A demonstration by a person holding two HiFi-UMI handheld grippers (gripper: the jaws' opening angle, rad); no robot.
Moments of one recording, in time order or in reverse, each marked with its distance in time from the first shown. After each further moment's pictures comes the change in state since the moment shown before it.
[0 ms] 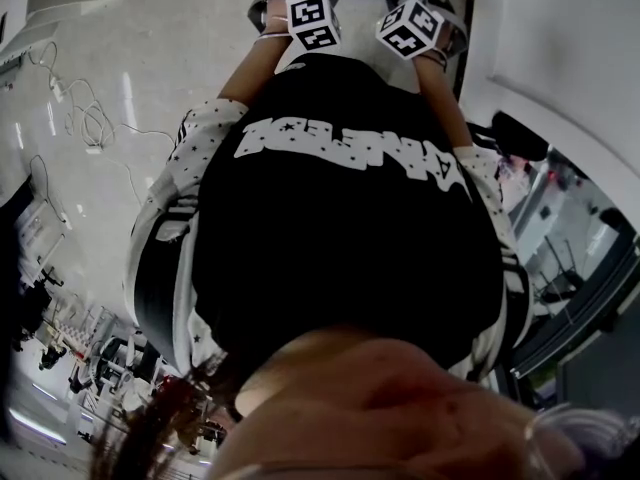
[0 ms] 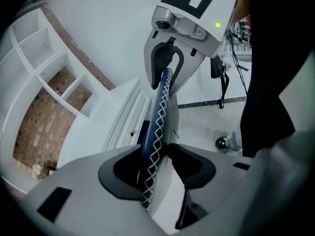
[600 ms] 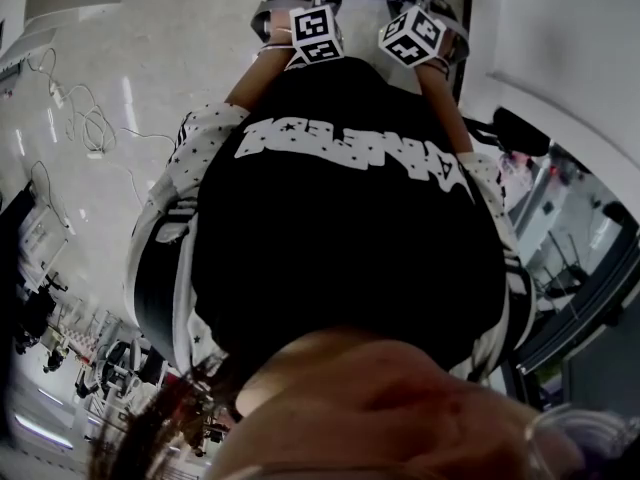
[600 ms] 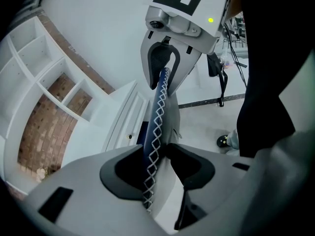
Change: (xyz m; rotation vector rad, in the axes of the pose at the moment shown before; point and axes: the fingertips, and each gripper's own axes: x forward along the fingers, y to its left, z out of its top) left arm -0.006 -0.017 0.012 0.040 -0.011 0.027; right arm -0.014 0.012 -0.014 0.014 0.012 0.011
